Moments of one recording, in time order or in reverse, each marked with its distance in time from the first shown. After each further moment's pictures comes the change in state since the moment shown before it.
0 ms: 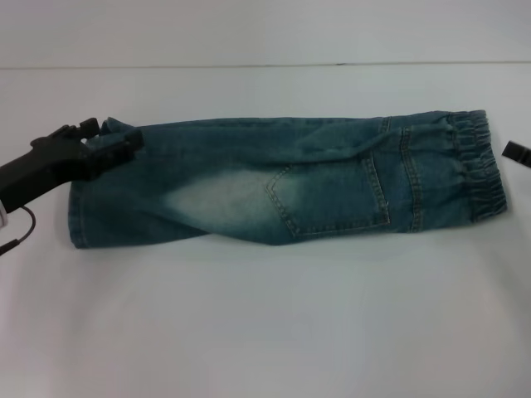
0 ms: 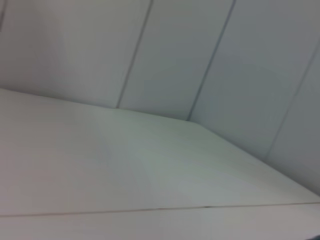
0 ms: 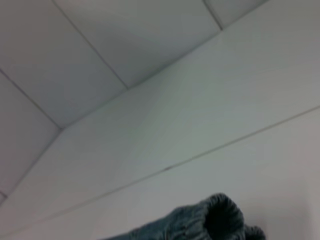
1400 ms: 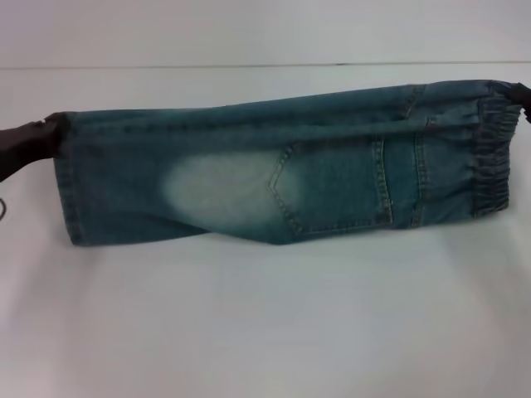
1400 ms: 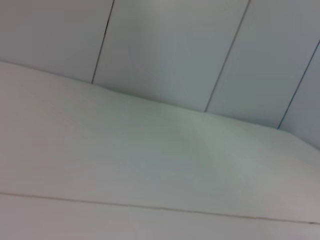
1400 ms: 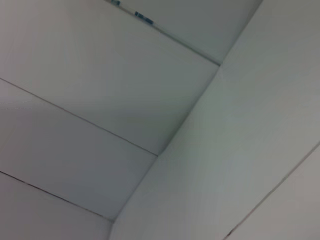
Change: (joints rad) left arm -0.073 0.006 -0.163 -0.054 0.070 -0.223 -0.016; right arm 0.109 0.011 0.135 0.167 0.158 0.019 0.211
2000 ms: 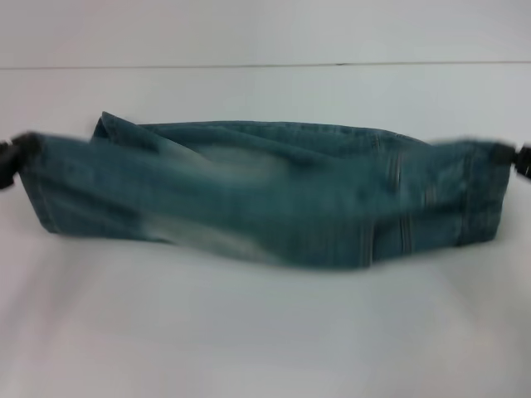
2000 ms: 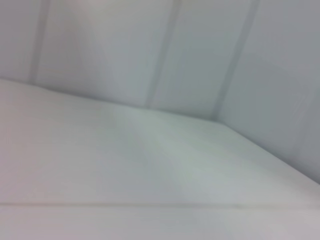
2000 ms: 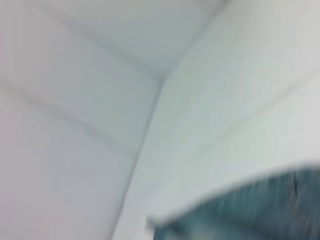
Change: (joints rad) left arm 0.147 0.000 -0.019 0.290 0.076 0.411 -0.142; right arm -0.061 -0.073 -0.022 -0.095 -0.271 -0.387 0.097
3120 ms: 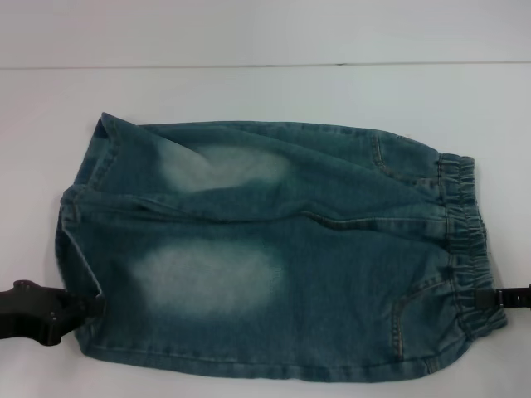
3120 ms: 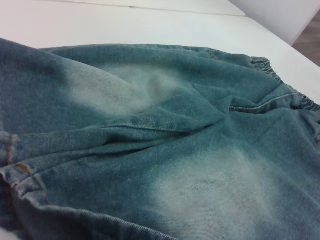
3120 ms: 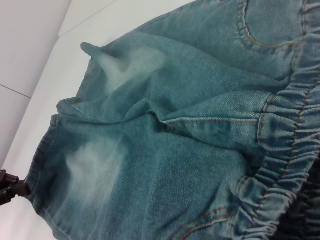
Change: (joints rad) left arm 0.019 -0.003 0.111 0.054 0.428 0.250 -0.025; right arm -0.014 0.003 -0.130 -0.144 -0.405 -0.108 -0.025
